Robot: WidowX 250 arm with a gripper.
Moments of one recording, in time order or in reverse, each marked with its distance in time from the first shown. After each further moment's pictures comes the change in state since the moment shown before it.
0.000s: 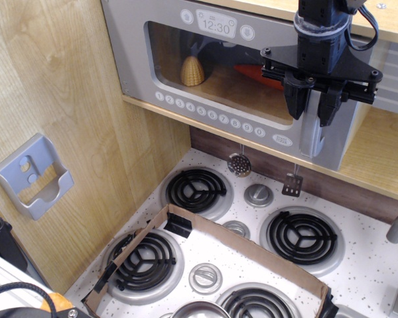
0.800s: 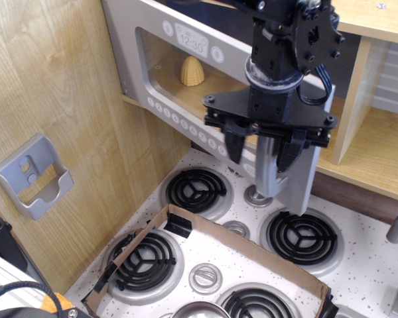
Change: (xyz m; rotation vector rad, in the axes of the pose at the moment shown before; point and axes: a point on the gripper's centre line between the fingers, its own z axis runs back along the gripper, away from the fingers) arm -0.071 0.019 0.021 0.153 0.008 0.262
